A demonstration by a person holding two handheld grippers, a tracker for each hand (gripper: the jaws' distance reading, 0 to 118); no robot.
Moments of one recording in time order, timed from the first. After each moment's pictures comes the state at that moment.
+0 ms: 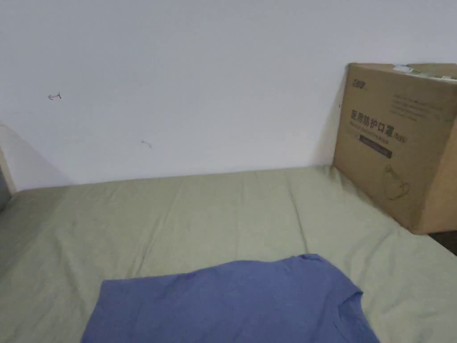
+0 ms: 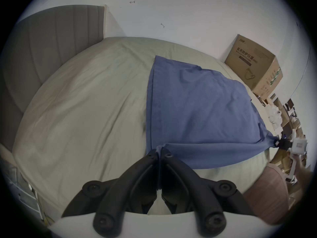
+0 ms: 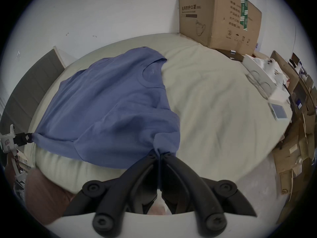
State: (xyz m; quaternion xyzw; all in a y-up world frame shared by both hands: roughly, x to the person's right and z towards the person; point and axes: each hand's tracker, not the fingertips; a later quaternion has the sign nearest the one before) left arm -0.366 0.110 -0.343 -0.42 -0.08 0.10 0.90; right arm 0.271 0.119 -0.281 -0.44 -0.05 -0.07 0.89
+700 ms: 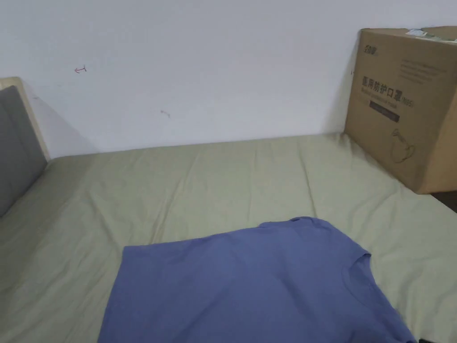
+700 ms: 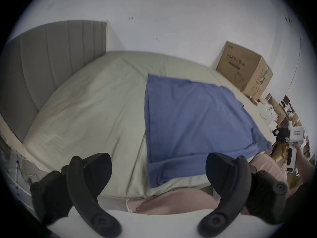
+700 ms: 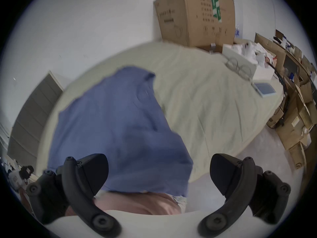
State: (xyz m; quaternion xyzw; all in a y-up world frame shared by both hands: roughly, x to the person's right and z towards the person) left arm -0.368 0.164 -0.265 -0.35 -0.08 0.07 0.93; right arm 0.265 0.168 -0.258 -0.36 -0.09 -0.17 0.91
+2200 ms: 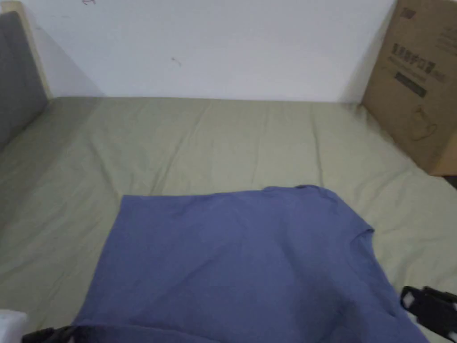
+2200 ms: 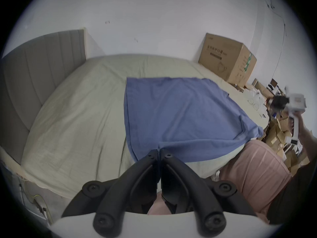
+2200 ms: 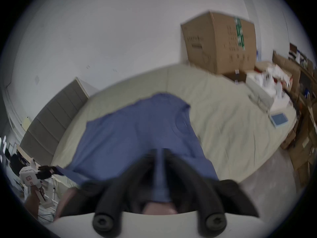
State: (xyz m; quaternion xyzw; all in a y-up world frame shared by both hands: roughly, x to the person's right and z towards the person) left arm -0.351 0.160 -0.267 -0.34 -0.15 0.03 0.93; right arm 0.261 0.196 -0.280 -0.38 -0.02 -0.17 0.91
